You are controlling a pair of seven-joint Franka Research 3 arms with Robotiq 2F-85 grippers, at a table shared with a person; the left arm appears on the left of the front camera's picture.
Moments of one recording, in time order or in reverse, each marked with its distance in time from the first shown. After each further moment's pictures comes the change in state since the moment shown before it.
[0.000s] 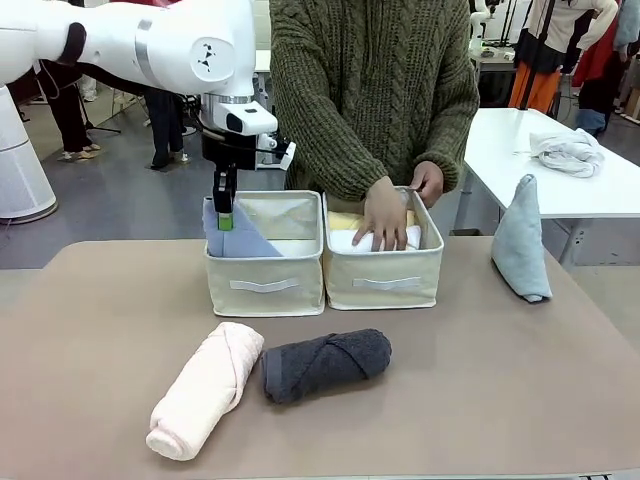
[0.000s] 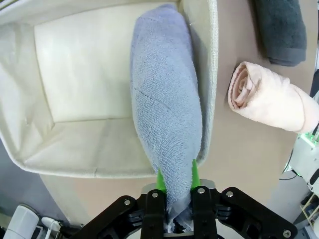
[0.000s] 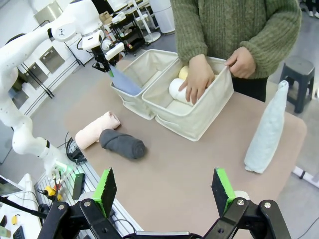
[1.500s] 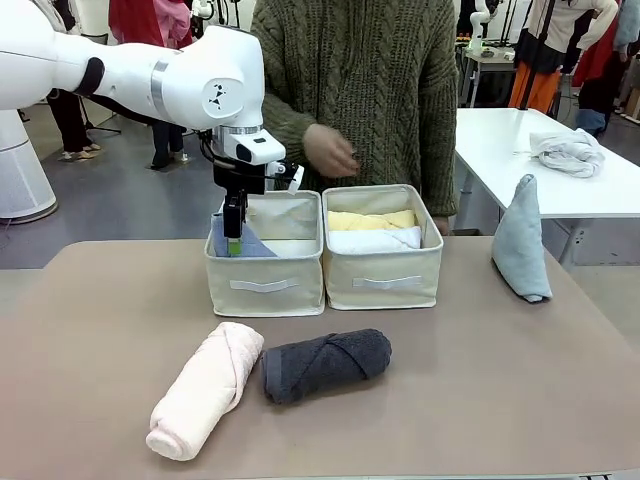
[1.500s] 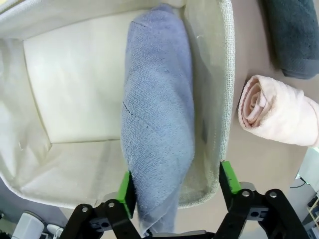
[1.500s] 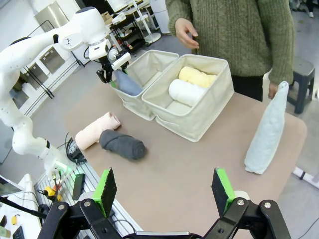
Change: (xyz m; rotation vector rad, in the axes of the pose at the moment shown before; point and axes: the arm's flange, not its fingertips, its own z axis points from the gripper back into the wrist) left arm 0.015 0.001 -0.036 0.015 -0.021 -0.032; right arm 0.000 0.000 0.000 0.000 -0.002 0.002
